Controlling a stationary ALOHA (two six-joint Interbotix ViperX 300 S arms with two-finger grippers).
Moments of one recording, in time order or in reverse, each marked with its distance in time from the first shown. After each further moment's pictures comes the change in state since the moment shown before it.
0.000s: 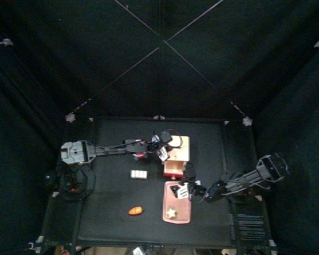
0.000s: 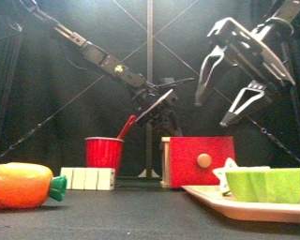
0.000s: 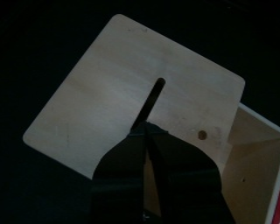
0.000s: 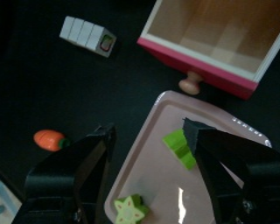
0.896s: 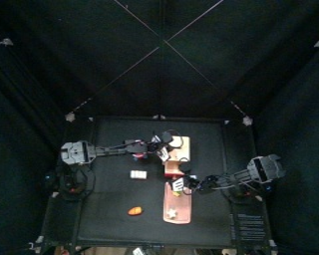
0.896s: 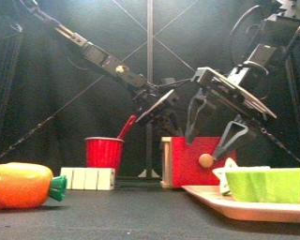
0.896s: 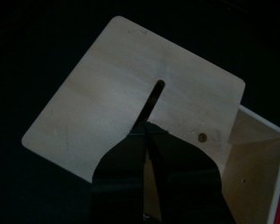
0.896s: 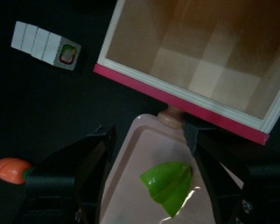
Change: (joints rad) left arm 0.000 0.006 -0.008 0.000 0.000 0.000; right arm -0.164 0.120 0.031 -0.031 0.181 0.005
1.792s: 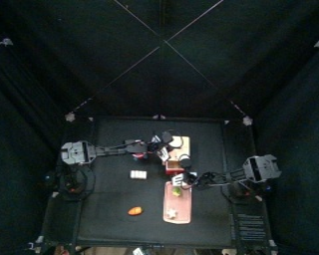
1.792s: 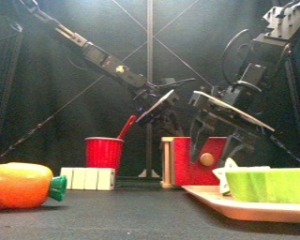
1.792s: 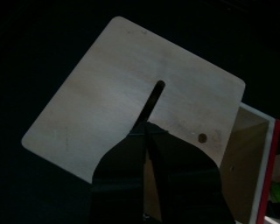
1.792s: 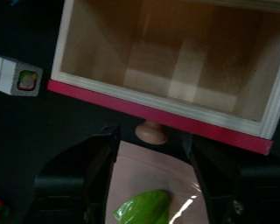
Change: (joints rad) left arm 0.000 0.002 -0.003 0.000 0.000 0.002; right arm -0.078 0.057 0.008 0.020 0.000 0.006
